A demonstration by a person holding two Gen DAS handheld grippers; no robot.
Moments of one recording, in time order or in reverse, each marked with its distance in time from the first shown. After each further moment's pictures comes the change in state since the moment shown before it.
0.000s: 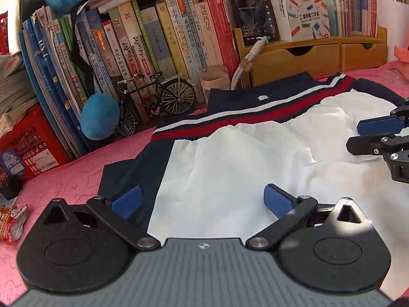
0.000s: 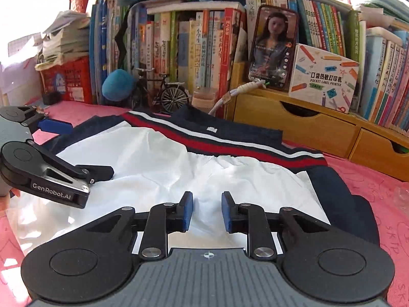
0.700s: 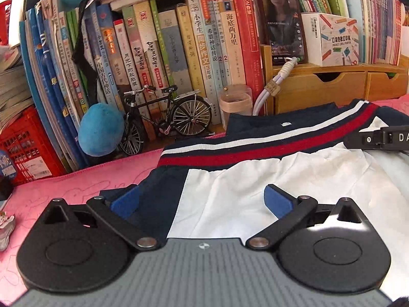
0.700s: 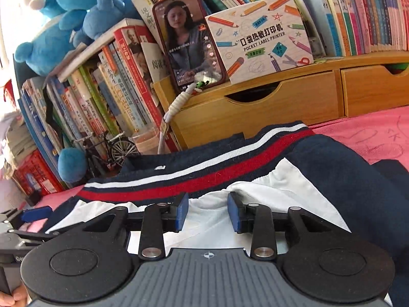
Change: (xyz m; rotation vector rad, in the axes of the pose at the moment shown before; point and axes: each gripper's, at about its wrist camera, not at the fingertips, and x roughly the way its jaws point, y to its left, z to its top) left arm 0.028 0.015 0.021 -0.076 -0.072 0.023; right arm 0.058 -0.076 -0.005 0.523 -0.114 0.112
